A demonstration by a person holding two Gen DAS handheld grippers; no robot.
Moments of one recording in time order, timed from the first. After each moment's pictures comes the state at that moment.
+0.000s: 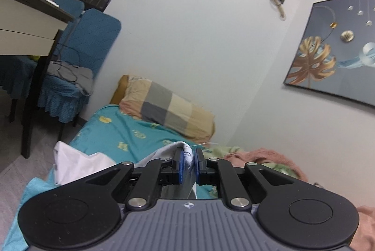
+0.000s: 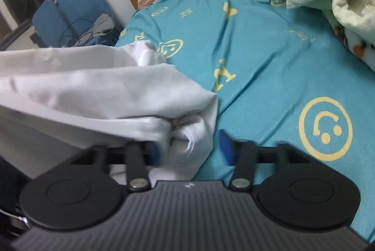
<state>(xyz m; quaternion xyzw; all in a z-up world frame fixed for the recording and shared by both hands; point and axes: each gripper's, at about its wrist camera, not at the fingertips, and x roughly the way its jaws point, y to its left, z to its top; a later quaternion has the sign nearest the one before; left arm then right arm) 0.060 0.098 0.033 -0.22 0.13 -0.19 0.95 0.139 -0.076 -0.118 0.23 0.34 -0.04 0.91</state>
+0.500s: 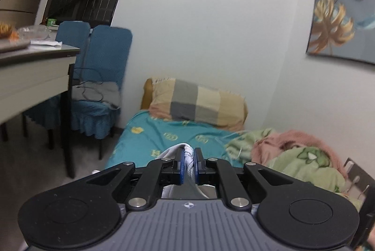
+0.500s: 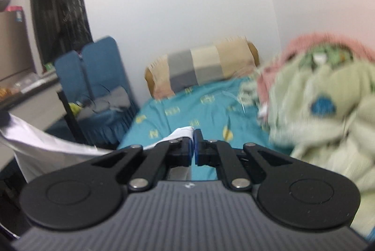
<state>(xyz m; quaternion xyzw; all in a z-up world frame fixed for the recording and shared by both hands) 0.043 0.058 0.166 -0.09 0.19 -0.11 0.97 0.068 -0.112 0.076 0.14 0.15 -0.05 0.98</state>
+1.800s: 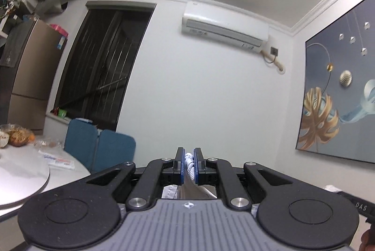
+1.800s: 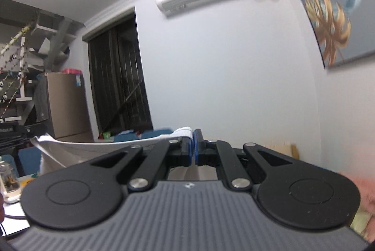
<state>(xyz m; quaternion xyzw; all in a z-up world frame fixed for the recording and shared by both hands) -0.083 0.056 0.533 -0.11 -0.02 -0.07 0.99 -0.044 -0.133 0.447 0.10 -0.03 0.06 0.99</state>
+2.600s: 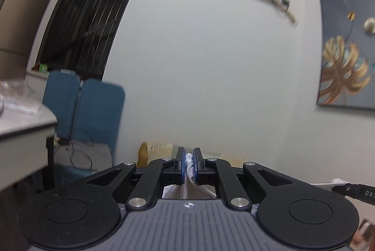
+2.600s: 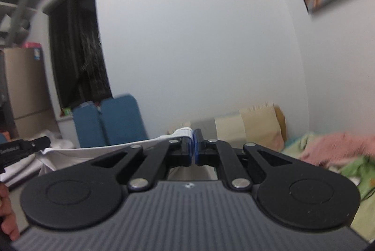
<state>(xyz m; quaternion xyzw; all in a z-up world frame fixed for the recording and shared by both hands) 0.264 0.025 0.261 -0.11 0.07 -0.09 0.99 0.222 -0.186 0.231 0.13 0.06 -0.01 0.99</state>
